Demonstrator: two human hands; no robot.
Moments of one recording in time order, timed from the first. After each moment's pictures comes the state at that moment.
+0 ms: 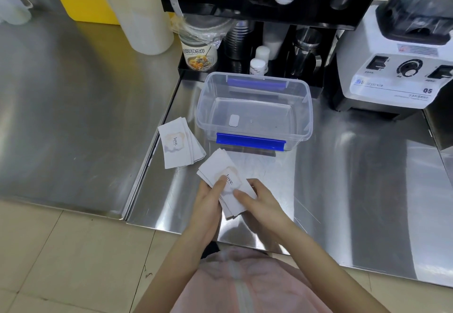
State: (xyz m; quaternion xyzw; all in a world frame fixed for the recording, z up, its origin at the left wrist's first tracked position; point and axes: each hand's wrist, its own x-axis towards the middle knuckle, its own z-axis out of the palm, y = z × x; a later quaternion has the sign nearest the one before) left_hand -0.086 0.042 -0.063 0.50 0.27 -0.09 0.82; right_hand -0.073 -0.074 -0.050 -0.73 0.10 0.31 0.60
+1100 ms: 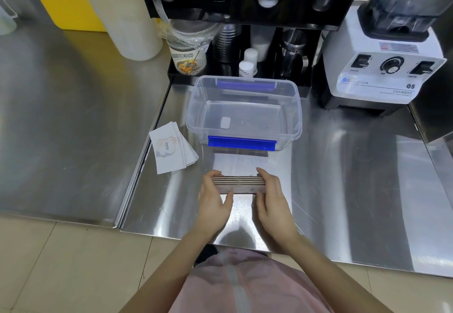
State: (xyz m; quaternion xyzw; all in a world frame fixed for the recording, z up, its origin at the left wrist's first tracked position) left_hand -0.081 0.036 -0.099 0.86 0.11 -0.05 0.50; right_hand -0.084 -0.106 -0.094 -0.90 -0.04 0.07 0.43
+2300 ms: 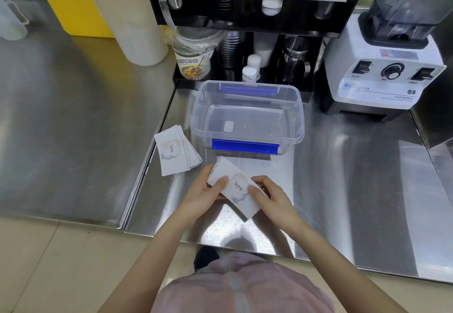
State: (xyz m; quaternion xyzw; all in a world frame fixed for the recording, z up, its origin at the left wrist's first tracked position) left_hand -0.062 0.067 -0.054 0.72 0.13 -0.16 0.66; right_hand -0.069 -0.100 -0.056 -0.78 0.05 0.22 0.58
